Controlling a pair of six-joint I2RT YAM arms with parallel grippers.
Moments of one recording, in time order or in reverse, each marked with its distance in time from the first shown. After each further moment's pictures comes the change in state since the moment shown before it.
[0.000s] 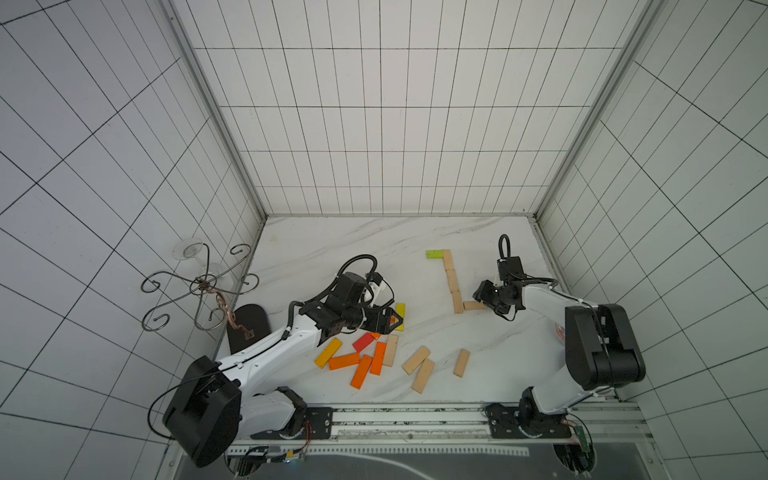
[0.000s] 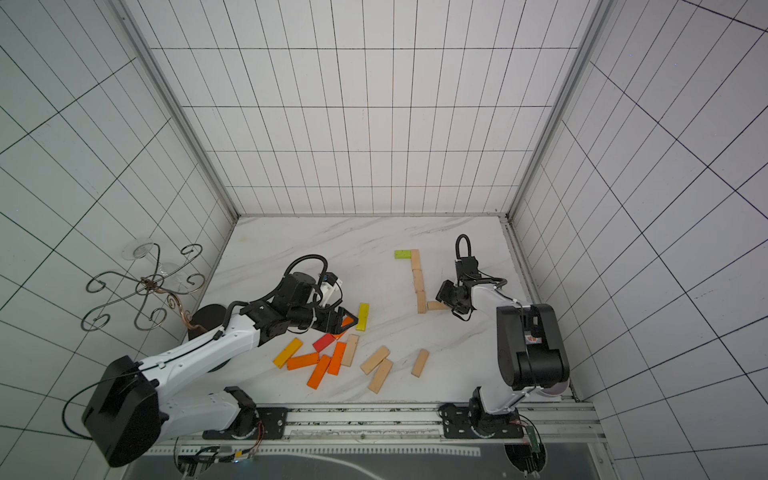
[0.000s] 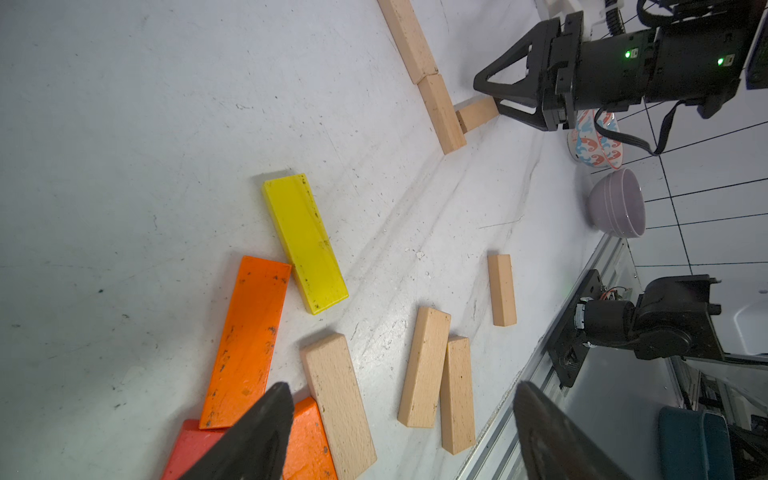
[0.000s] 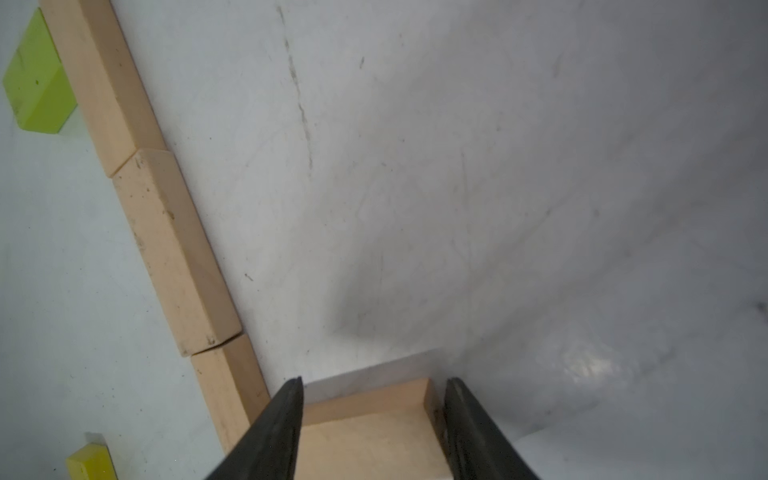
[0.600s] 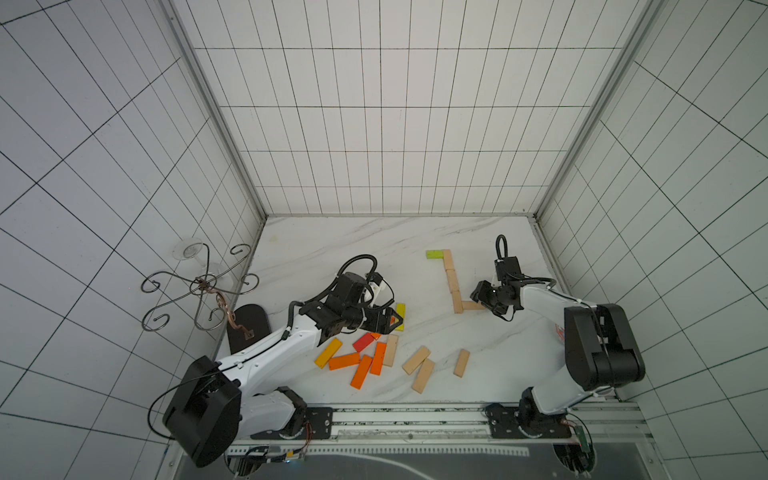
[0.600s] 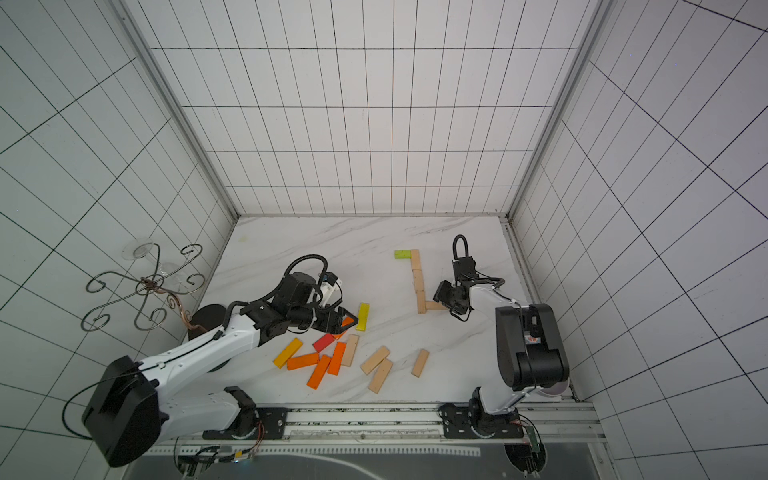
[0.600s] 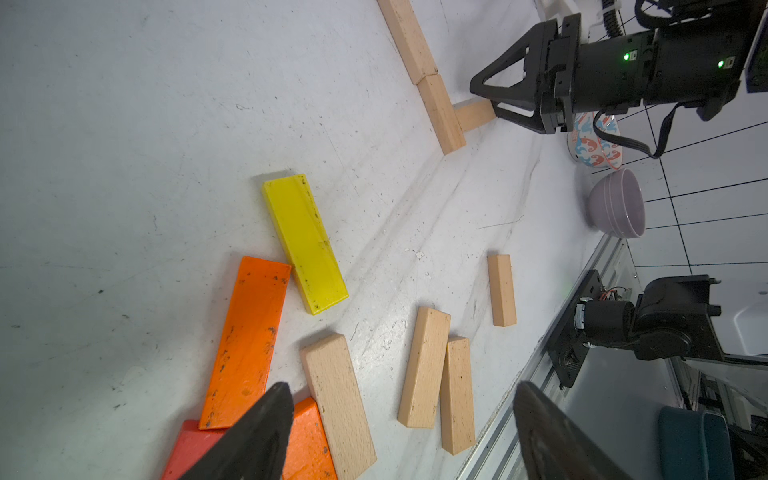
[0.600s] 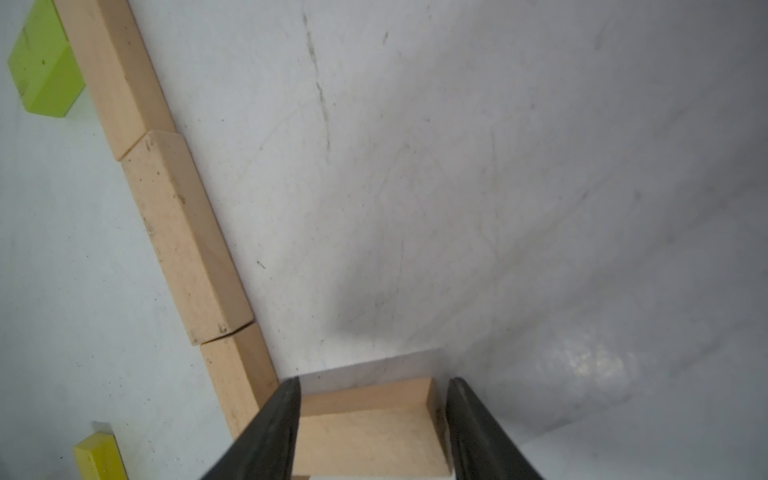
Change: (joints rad) left arm 0.000 0.000 0.000 0.000 0.000 0.000; right arm 0.021 -0.002 0.000 -0.004 -0.005 0.011
